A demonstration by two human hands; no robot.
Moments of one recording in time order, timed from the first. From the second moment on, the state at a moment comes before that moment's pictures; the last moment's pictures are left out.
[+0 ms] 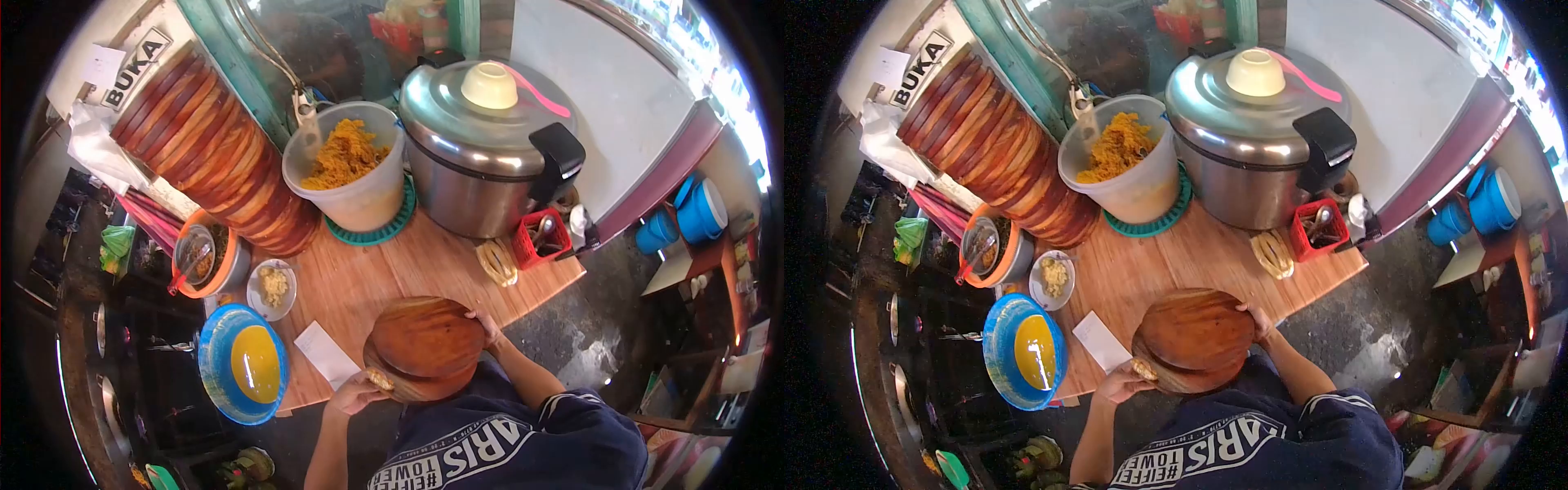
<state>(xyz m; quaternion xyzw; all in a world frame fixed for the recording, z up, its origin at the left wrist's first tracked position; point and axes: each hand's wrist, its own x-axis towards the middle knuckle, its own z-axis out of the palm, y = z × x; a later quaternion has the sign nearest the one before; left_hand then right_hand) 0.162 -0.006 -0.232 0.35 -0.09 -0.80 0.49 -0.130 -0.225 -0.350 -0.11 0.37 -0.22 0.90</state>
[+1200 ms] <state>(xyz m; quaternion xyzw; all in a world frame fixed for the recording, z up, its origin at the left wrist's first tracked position) 0.172 -0.175 -0.121 0.70 -0.60 -0.39 -0.07 -0.116 -0.204 -0.304 -0.97 0.13 -0.08 0.20</state>
